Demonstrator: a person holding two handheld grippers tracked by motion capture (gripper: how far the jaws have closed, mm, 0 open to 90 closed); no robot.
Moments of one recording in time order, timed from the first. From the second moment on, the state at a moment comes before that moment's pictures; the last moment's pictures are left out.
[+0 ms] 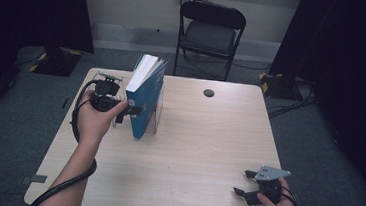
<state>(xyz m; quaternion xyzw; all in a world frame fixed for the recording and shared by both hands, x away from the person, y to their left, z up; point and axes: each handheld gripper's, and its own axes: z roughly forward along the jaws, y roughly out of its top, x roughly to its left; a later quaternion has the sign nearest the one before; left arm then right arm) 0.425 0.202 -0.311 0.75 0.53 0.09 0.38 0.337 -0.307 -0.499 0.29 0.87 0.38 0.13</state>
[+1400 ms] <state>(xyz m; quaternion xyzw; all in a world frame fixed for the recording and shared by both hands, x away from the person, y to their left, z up) 0.399 0.217 -0.362 0.77 0.51 0.05 0.39 0.336 -0.307 -0.499 0.29 0.87 0.38 0.13</state>
